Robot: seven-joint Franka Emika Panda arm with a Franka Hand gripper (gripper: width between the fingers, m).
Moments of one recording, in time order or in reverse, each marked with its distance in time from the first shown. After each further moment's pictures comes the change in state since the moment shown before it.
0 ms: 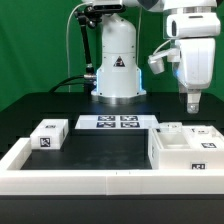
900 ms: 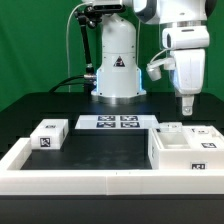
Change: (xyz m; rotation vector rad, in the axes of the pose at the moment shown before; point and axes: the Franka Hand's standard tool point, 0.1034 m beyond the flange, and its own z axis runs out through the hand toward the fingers) arm 0.002 -0.062 0.017 -0.003 0.019 -0.005
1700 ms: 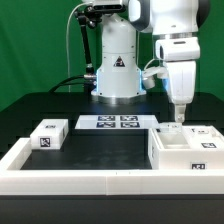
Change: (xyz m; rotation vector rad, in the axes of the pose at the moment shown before) arm -0.013 -0.029 0.020 0.037 0.006 -0.010
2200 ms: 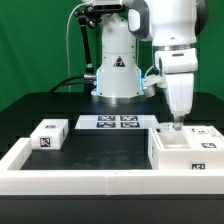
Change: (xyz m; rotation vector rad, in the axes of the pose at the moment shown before) arm 0.003 -0.014 0.019 0.030 0.012 0.015
